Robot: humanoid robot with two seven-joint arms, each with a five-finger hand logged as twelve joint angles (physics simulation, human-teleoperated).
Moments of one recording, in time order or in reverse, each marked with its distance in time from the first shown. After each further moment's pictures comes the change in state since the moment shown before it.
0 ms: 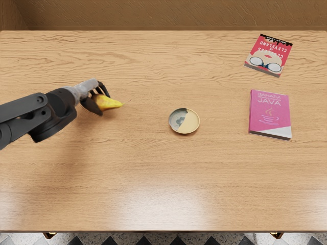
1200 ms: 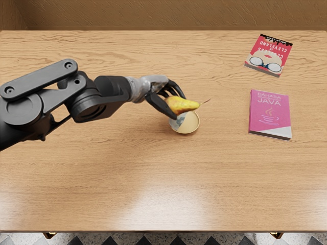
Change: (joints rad) left arm -0.081 -0.245 -0.170 -0.001 -0.353 -0.156 -0.001; right arm 0.000 0.000 0.000 0.000 0.000 0.000 0.000
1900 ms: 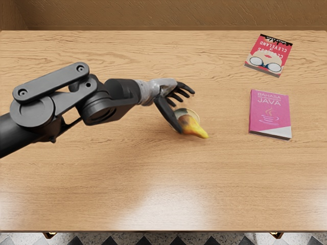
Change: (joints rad) left arm -0.001 -0.057 0.000 0.027 0.013 0.003 0.000; right arm 0.000 0.000 0.000 0.000 0.000 0.000 0.000
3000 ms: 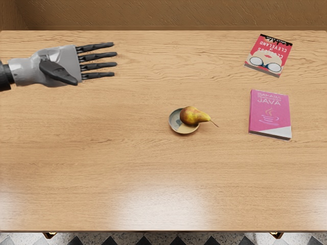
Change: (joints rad) left arm 0.301 0.517 -0.404 0.120 -0.962 -0.552 0.000; right arm 0.001 0.000 0.000 0.000 0.000 0.000 0.000
